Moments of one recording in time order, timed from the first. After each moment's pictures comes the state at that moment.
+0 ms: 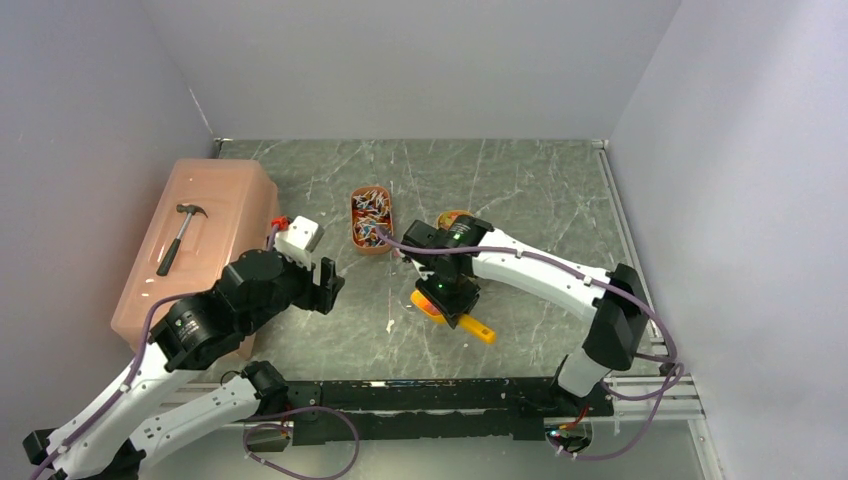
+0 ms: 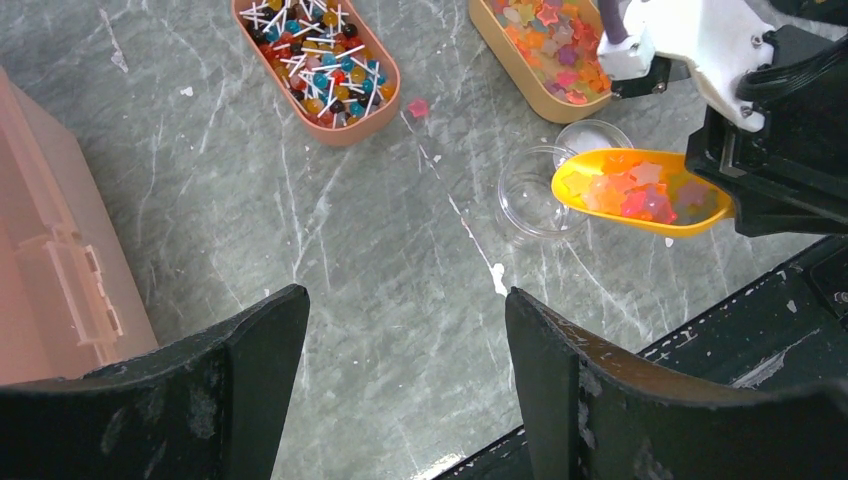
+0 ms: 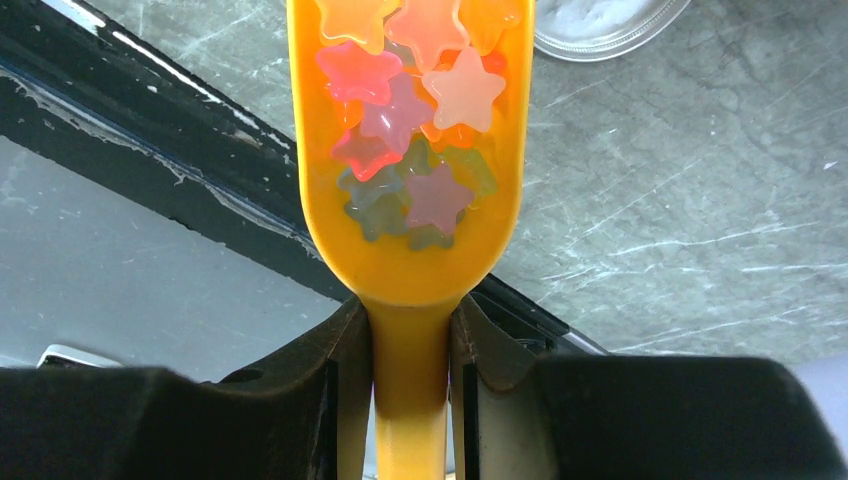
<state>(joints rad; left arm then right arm) -0.83 0.65 0.99 -0.81 -0.27 -0.23 1.00 1.62 1.44 -1.30 -0.04 0.27</state>
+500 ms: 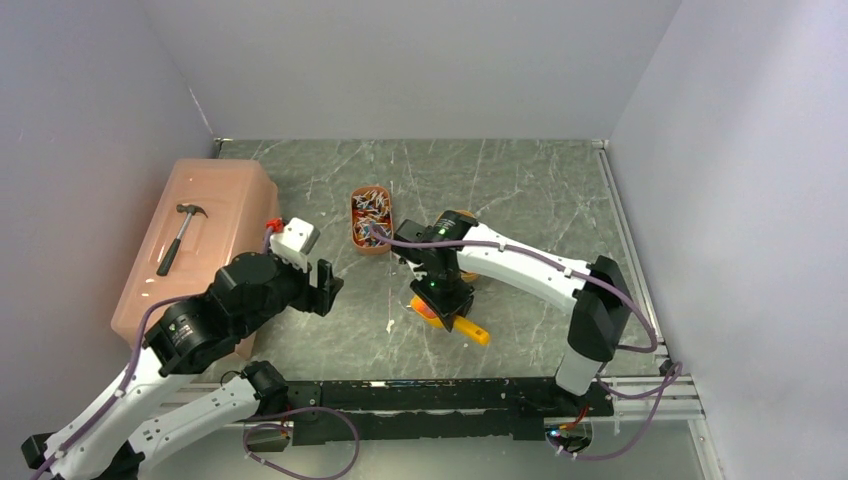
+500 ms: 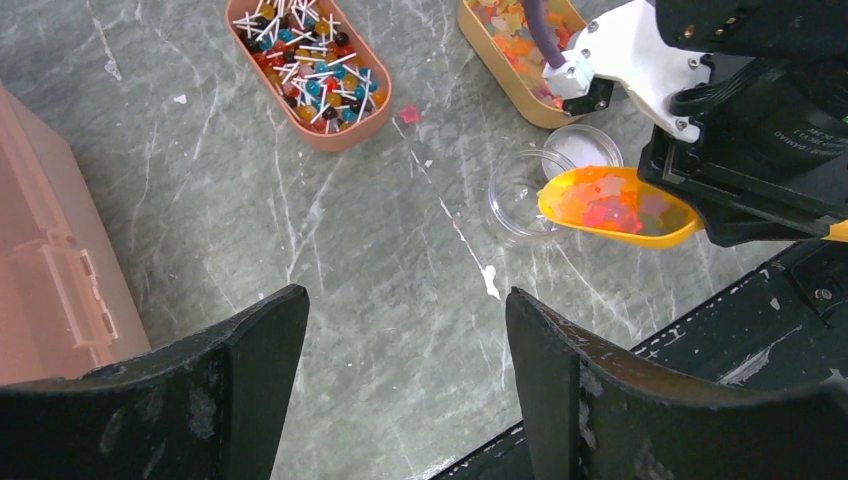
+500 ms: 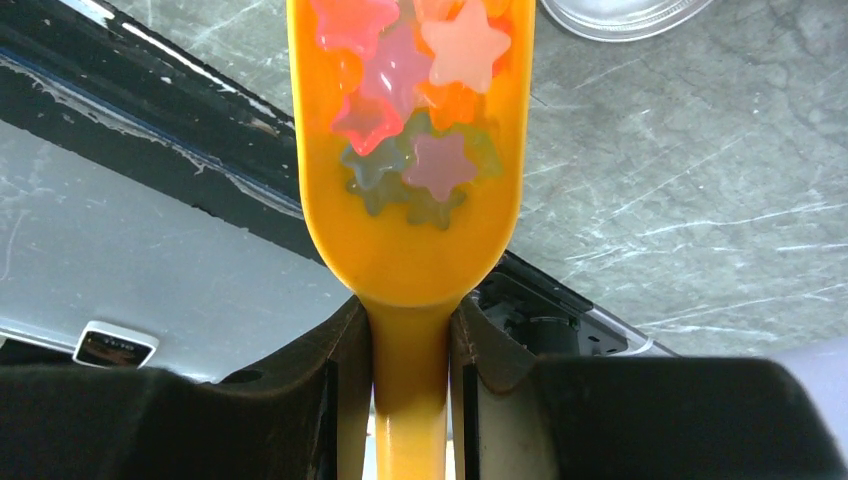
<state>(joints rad) -0.83 0.62 0.99 -0.81 -0.26 -0.23 1.00 1.71 1.51 -1.37 -0.07 0.31</state>
